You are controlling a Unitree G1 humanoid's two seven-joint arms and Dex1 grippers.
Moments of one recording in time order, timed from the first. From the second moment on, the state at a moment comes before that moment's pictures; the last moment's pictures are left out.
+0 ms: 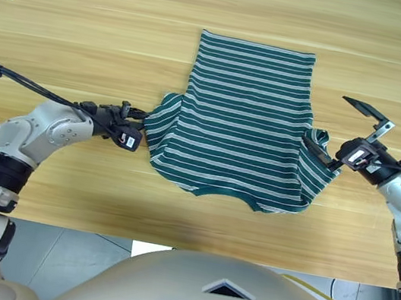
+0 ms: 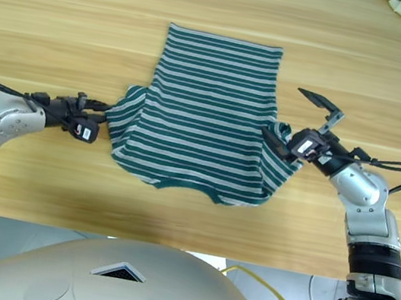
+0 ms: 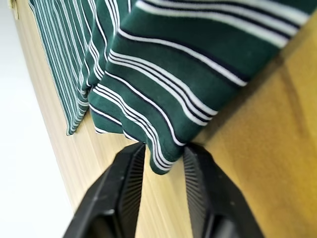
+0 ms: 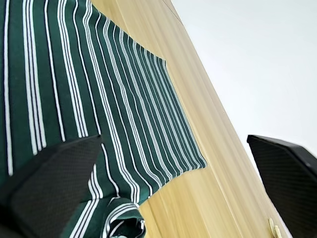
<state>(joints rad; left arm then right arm) -0.20 0.86 -0.32 0.28 0.69 -0.62 -0.57 -0.01 -0.79 0.04 0.27 -0.07 -0.66 0.52</state>
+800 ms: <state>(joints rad) -0.28 0.85 -0.38 0.49 0.74 -0.76 -0.33 0.00 -0.77 0.04 0.27 -0.10 -0.66 0.52</state>
